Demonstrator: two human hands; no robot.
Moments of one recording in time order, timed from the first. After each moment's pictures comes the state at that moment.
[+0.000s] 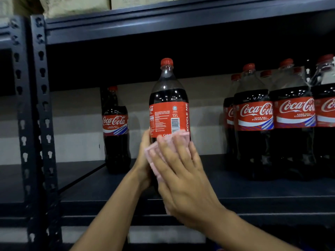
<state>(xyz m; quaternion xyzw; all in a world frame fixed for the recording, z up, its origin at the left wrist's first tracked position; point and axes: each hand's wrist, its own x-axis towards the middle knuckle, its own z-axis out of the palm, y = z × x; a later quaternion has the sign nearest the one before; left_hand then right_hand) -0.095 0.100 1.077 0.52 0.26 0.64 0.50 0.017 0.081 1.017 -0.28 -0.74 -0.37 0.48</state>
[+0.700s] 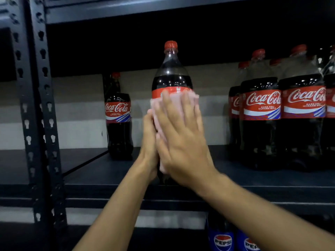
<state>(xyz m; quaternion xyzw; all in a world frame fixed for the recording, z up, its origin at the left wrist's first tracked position) -0.086 0.093 1.070 0.54 0.26 0.68 0.42 0.004 0.097 1.059 -0.29 -0.72 -0.32 0.55</state>
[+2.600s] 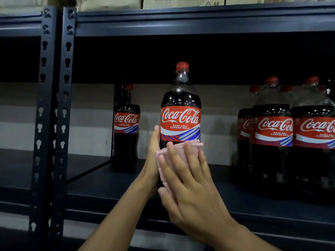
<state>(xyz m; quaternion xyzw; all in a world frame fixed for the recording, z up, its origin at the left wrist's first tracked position) -0.105 0.113 1.072 0.51 0.16 0.65 0.53 0.021 0.092 1.007 -0.25 -0.77 -0.41 0.42</state>
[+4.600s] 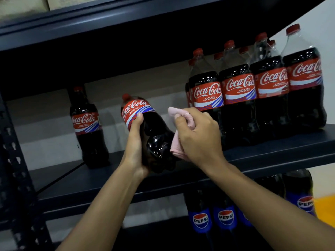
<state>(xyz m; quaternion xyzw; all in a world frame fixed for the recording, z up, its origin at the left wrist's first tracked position) -0.030 0.078 1.068 0.48 0.29 0.63 0.54 0.121 0.054 1.055 -0.35 -0.60 -0.03 0.72</state>
